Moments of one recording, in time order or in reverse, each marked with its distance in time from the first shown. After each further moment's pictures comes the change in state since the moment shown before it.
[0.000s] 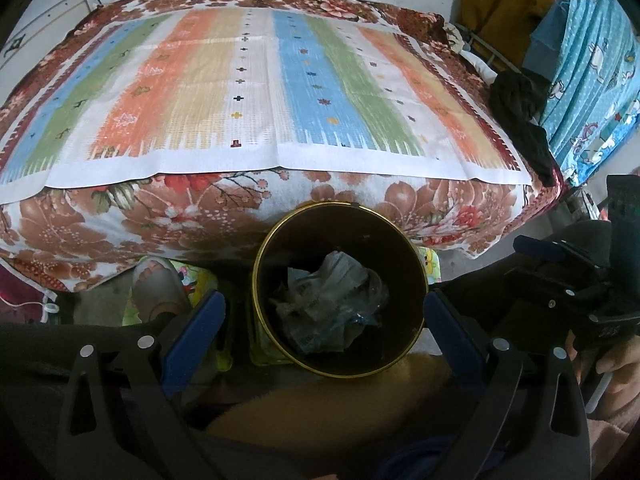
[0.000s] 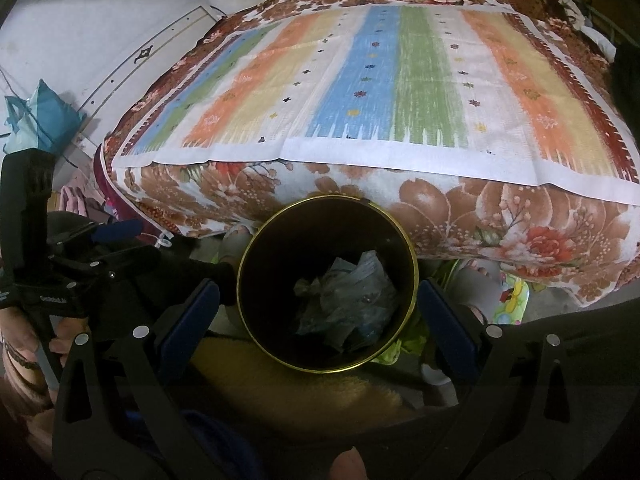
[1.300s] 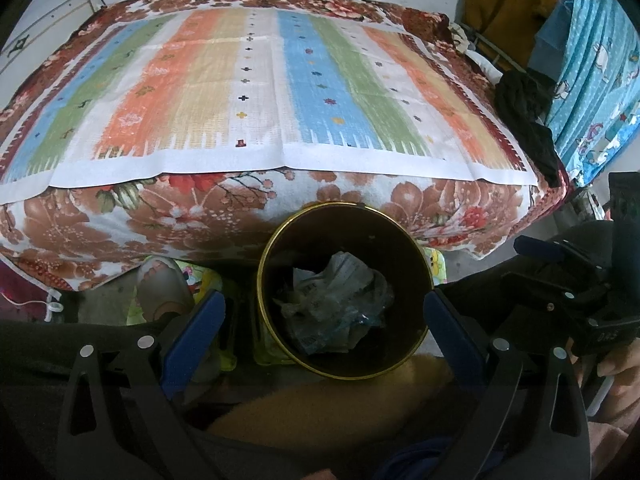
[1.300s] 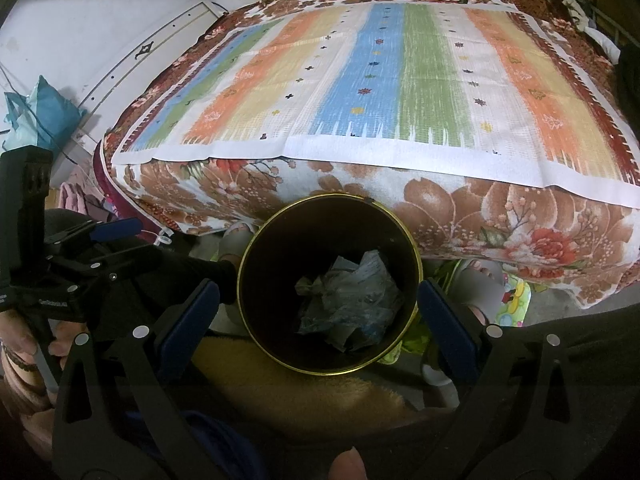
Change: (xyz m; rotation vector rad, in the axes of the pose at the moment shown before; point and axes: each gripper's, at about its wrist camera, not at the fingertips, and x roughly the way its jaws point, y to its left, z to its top) left arm 0.001 0.004 0.001 -0.002 -0.005 0.015; right arm 0.002 0.002 0.001 0.001 0.004 0.002
